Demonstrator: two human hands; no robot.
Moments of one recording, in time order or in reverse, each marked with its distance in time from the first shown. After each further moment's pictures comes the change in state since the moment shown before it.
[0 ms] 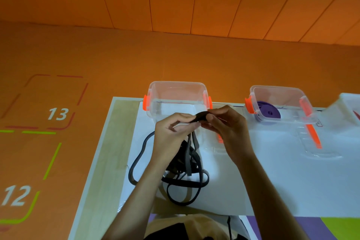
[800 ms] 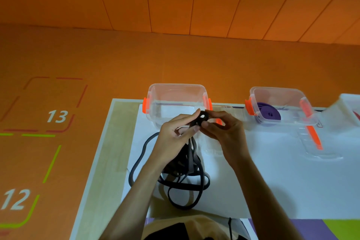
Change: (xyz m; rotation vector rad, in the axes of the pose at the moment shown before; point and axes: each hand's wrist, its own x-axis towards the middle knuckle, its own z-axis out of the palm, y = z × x) left_hand 0.010 0.003 -0.004 0.057 -0.235 -0.087; right_hand 0.002 0.010 0.006 0.073 0.060 0.092
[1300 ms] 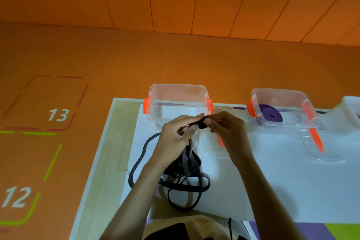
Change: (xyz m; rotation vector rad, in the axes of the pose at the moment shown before) left_hand 0.007 -0.006 0.001 0.141 0.021 0.049; right_hand 0.011 -0.006 -0.005 -0.278 0.027 -0.029
